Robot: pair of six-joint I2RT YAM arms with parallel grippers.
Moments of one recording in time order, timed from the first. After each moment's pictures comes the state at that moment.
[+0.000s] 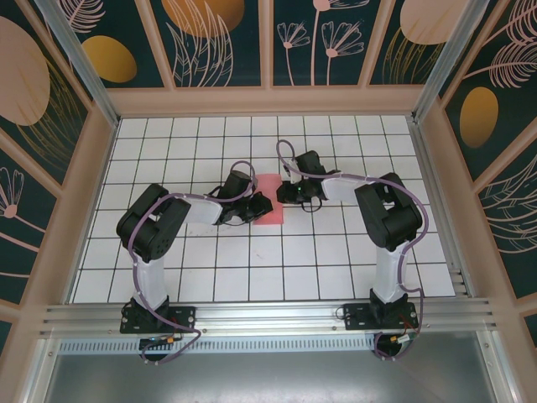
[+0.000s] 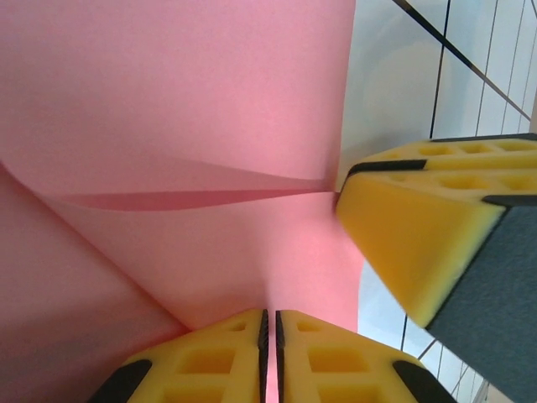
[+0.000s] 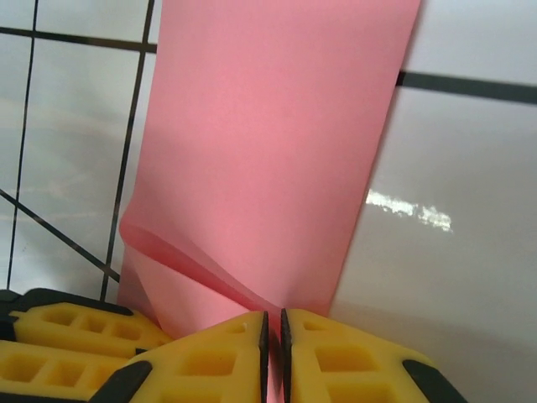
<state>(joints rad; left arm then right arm) -0.59 1.95 0.93 0.22 0.42 -0.98 0.50 1.96 1.16 -0.17 -0.42 0.39</state>
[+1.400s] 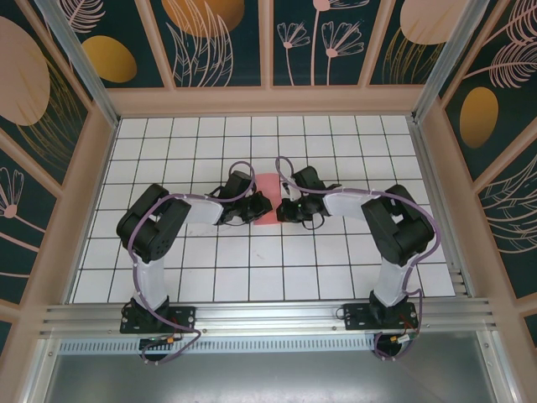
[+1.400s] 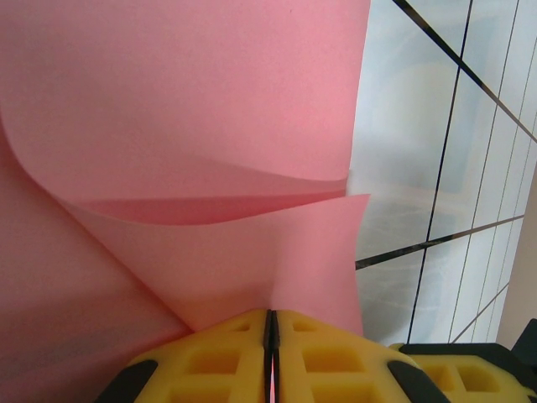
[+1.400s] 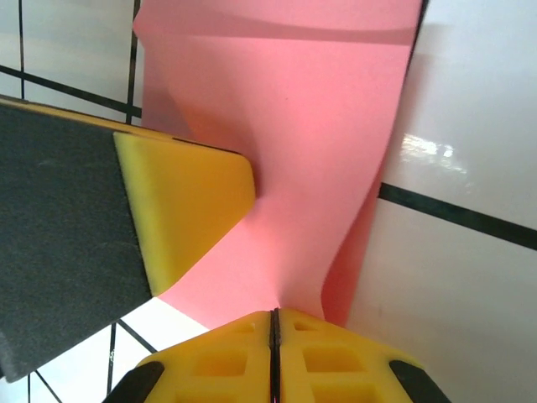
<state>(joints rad) -0.60 1.94 0.94 0.20 0.38 -1.03 0.58 1.82 0.97 -0.19 -0.44 0.48</state>
